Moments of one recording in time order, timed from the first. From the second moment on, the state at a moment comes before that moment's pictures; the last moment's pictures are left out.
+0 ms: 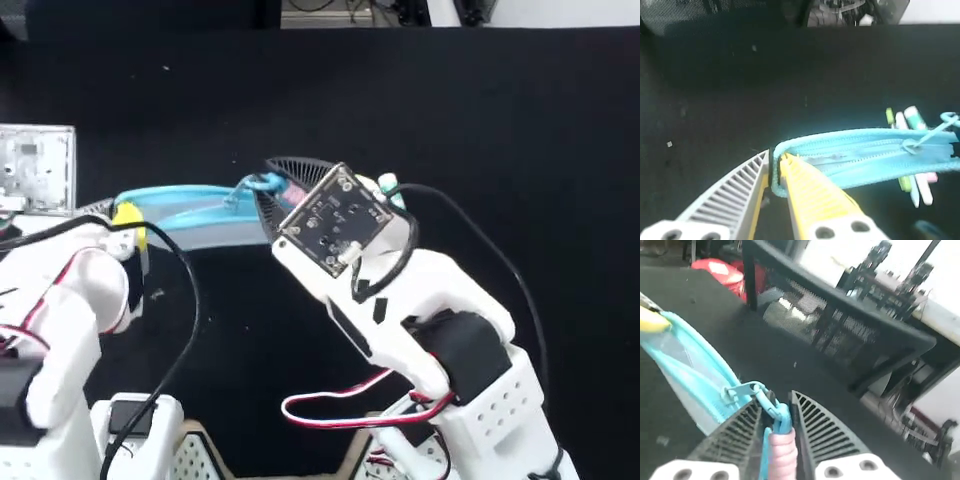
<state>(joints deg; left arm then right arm) -3.9 -56.5 4.2 93.7 -2.6 -35.0 -54.4 26.5 55.5 20.7</state>
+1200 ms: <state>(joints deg) -3.8 -57.4 13.9 100.7 -3.4 -35.1 -68.1 39.3 65.4 20.5</state>
